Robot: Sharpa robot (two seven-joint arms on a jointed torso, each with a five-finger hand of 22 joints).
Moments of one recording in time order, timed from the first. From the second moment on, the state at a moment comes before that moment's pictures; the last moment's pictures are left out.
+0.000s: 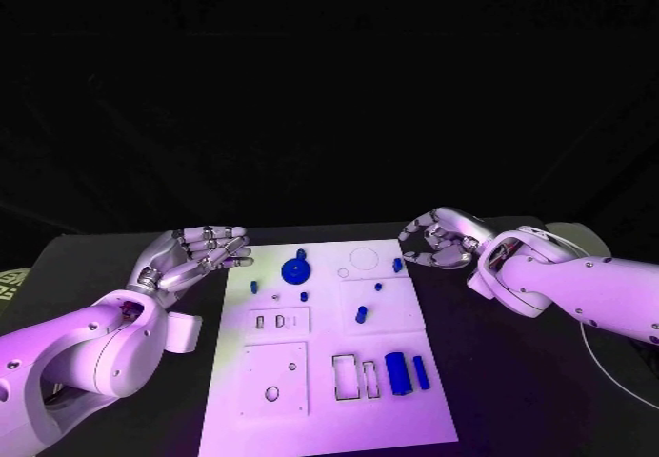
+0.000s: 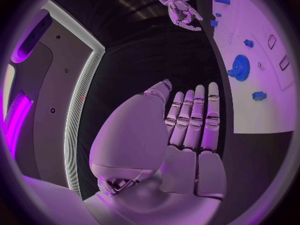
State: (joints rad) left arm 1.20 -0.90 -0.01 1.64 -0.15 -0.37 0.45; left_hand 1.54 -0.11 0.26 0.22 0.21 0.87 0.22 0.19 0.14 0.99 0.19 0.07 0.07 0.96 0.15 0.22 0.22 0.17 0.92 0.25 0.26 0.08; right arm 1.29 -1.11 -0.13 1.51 -1.16 -0.46 0.15; right_hand 1.38 -0.25 0.41 0.17 0.24 0.91 0.17 0.16 0.35 1.43 0.08 1.37 1.31 1.47 0.00 1.54 1.31 0.01 1.47 0.10 1.54 1.31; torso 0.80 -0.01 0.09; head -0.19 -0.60
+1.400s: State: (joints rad) left arm 1.20 -0.91 -0.01 1.65 -0.15 -0.37 0.46; left_hand 1.54 -0.11 0.27 0.22 0.21 0.87 0.22 0.18 0.14 0.99 0.19 0.07 0.07 0.96 0.15 0.22 0.22 0.17 0.92 0.25 0.26 0.08; right arm 1.23 -1.03 -0.13 1.43 -1.20 -0.43 0.11; right_hand 1.37 -0.22 0.39 0.20 0.24 0.94 0.16 0.18 0.36 1.44 0.08 1.41 1.31 1.47 0.01 1.55 1.31 0.01 1.47 0.12 1.55 1.31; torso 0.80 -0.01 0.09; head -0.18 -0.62
